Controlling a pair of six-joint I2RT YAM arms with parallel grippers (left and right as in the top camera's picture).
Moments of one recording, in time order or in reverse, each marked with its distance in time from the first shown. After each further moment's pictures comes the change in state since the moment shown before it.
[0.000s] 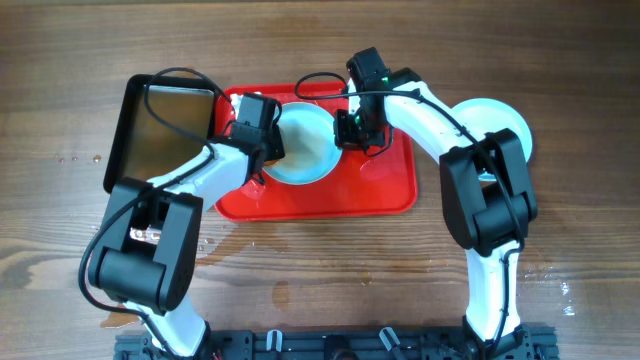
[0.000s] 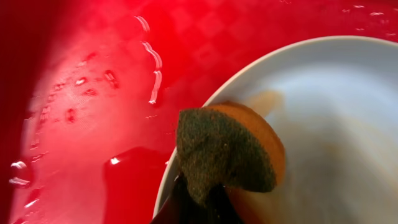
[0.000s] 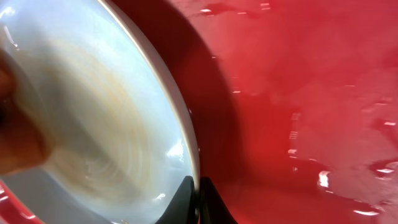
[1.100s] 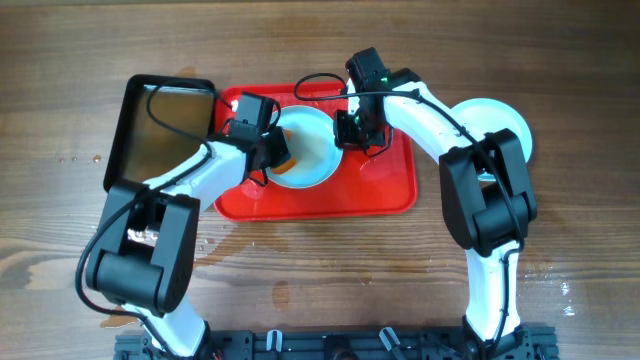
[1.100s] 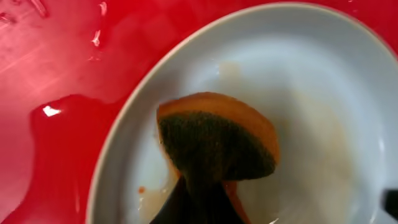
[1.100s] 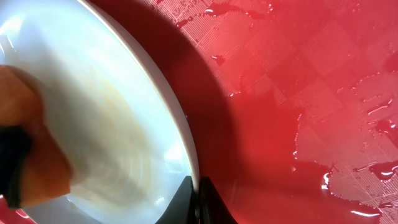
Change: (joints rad) left arm 0.010 -0.010 0.016 -0.082 0.211 -0.119; right arm 0.000 0.000 0.000 0.000 0.007 -0.013
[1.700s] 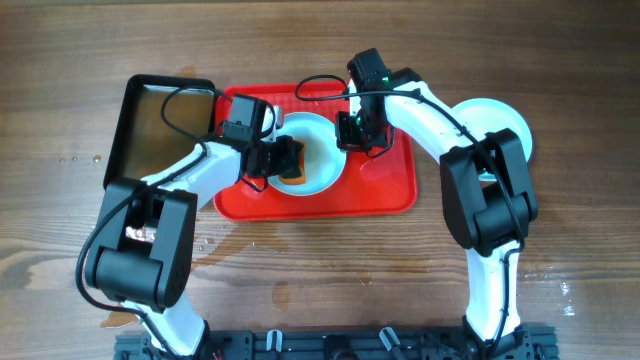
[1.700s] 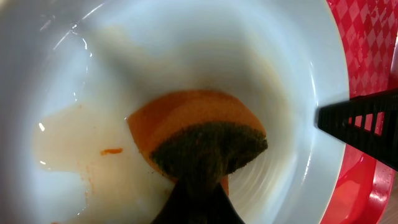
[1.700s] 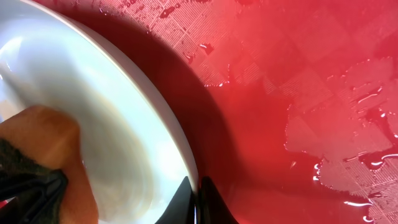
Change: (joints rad) left arm 0.027 0.012 -0.018 0.006 0.344 0.146; right arm -0.002 0.000 0.000 -0.020 0.002 -0.012
